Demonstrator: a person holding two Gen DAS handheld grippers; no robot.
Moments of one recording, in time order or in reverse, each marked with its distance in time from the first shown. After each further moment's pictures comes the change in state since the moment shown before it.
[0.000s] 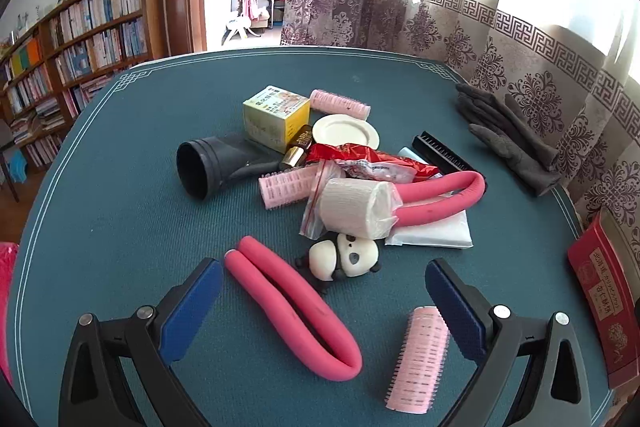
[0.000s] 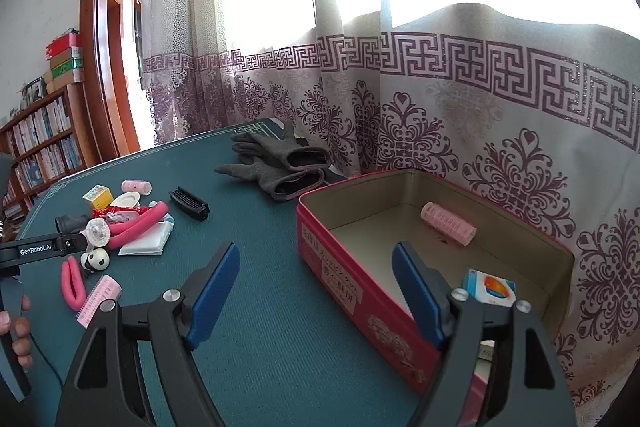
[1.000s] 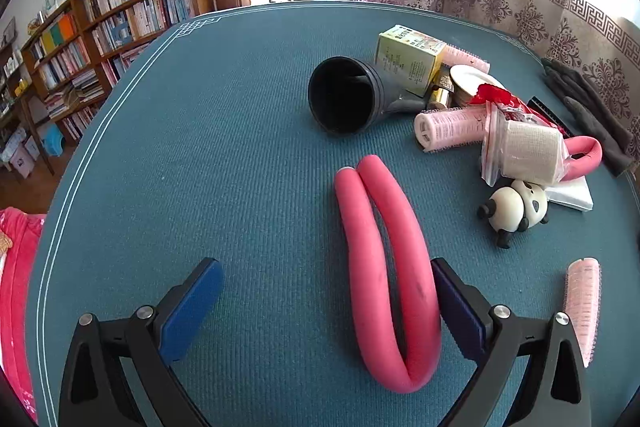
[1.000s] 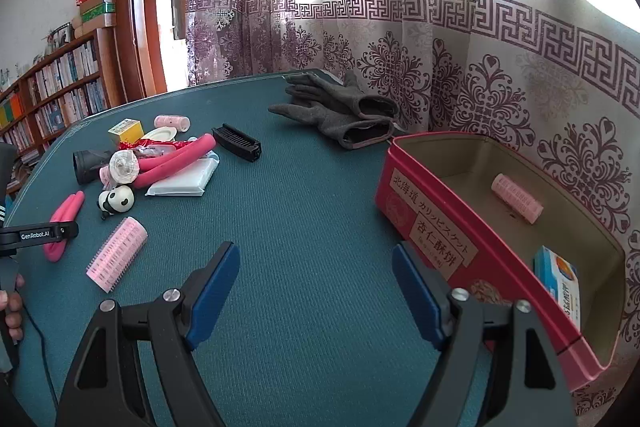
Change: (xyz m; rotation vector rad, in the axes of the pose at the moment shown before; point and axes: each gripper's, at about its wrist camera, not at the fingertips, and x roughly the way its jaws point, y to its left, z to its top) left arm 0.027 0.086 -0.025 -0.039 0.096 0.164; right arm 0.033 0.048 -0.022 -0.107 0.137 0.079
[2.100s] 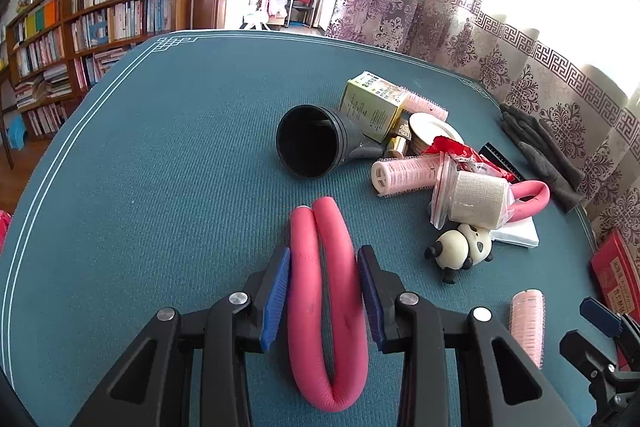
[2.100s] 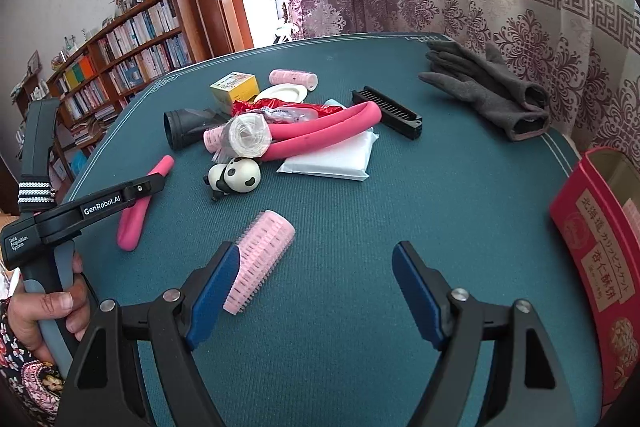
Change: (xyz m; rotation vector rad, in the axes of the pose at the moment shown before) left arm -0.014 0.005 0.007 -0.059 -0.115 -0.211; right arm 0.037 0.098 0.017 -0.117 0.175 0.347
